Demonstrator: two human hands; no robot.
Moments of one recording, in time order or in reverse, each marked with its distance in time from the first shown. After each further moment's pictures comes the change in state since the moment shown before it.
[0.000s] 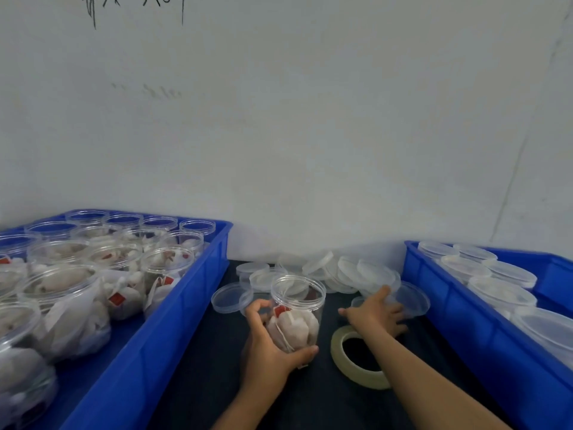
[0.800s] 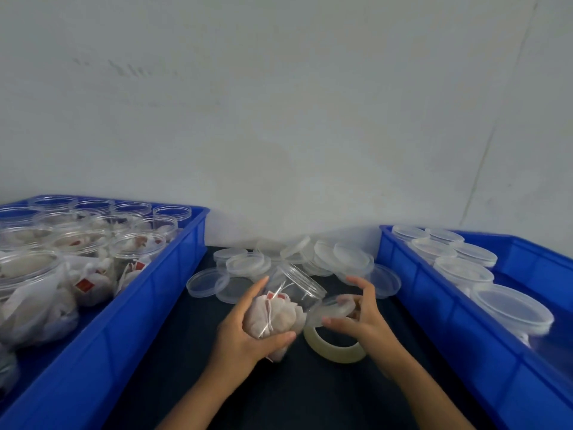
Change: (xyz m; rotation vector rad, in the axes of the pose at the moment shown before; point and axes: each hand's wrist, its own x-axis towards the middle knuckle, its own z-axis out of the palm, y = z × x) left_hand -0.008 0.009 -0.009 -0.058 -0.172 0.128; right_hand -0.066 0.075 -0.051 0.844 -0.455 -0.600
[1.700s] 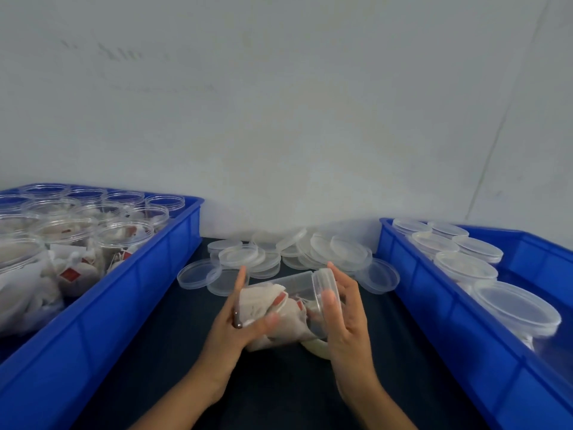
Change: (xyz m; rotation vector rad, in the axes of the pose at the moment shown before) left_hand -0.004 0.014 0.011 -0.328 -0.036 -0.256; right_hand -0.022 -0.007 0.046 0.290 0.233 -0.285
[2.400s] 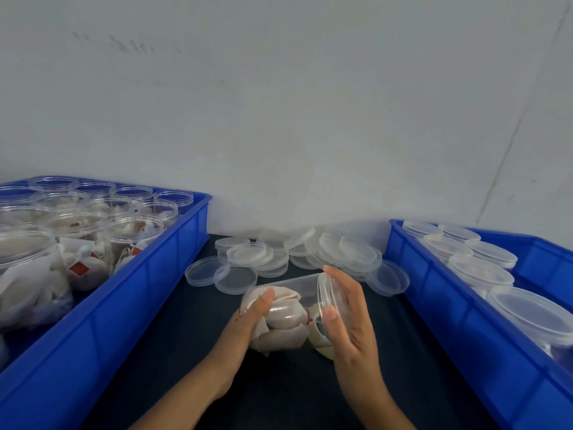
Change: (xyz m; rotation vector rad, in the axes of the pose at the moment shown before) left_hand 0.000 0.011 0.000 0.003 -0.047 -0.185; right_hand -0.005 0.000 0.006 -0.188 -0.103 -0.205
